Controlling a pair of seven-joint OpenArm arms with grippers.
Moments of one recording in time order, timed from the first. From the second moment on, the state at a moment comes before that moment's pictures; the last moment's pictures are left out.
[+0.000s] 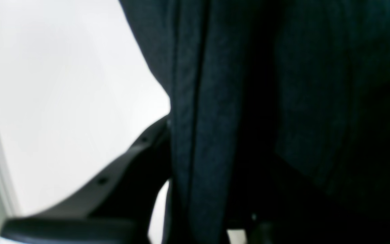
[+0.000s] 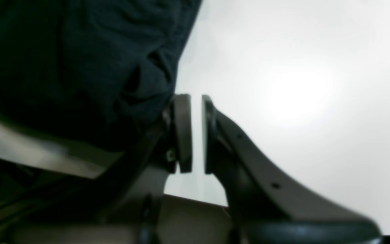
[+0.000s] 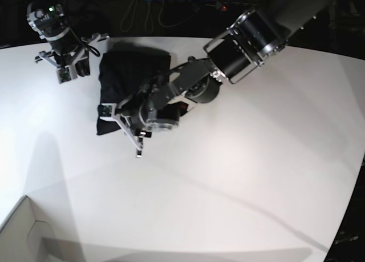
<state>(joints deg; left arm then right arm) -24.0 4.2 52.4 65.2 24.2 -36.4 30.3 -28.7 -6.3 30.2 114.7 -1.3 39.9 -35.9</state>
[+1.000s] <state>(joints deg) -17.1 2.5 31.6 88.0 29.2 -37.3 30.8 -28.6 -6.5 30.3 114.5 -1.3 39.9 -35.9</state>
